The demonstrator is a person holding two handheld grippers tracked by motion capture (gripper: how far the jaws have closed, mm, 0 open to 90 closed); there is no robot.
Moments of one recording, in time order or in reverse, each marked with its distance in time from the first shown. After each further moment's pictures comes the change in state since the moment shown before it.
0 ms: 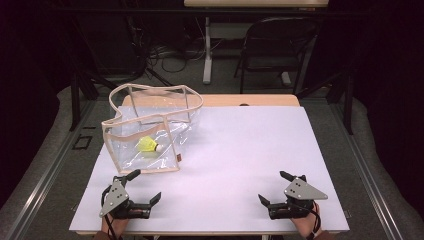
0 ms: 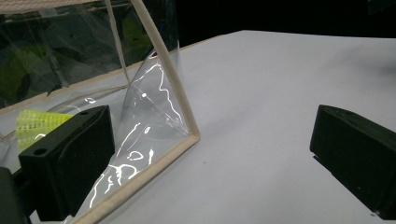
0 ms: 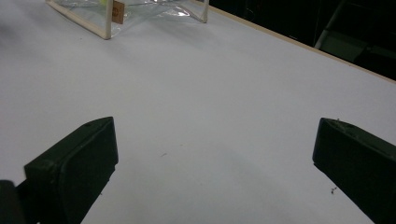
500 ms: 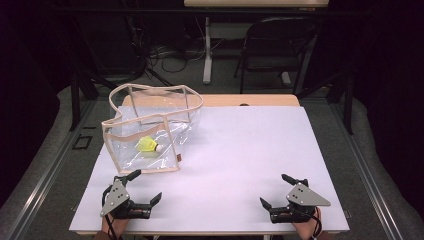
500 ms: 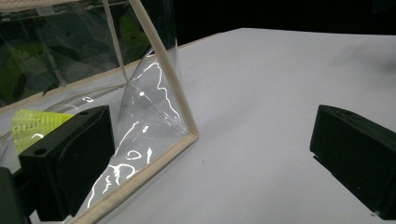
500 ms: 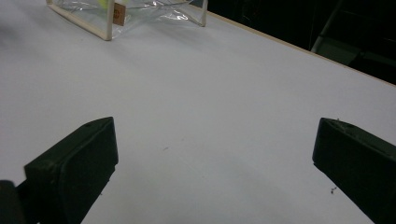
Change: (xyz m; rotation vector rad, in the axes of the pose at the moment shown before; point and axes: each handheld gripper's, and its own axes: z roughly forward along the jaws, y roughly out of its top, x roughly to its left) left arm -0.001 0.000 0.002 0.011 -0.004 0.004; right arm 0.004 -0.010 -0.005 -0.036 -0.010 0.000
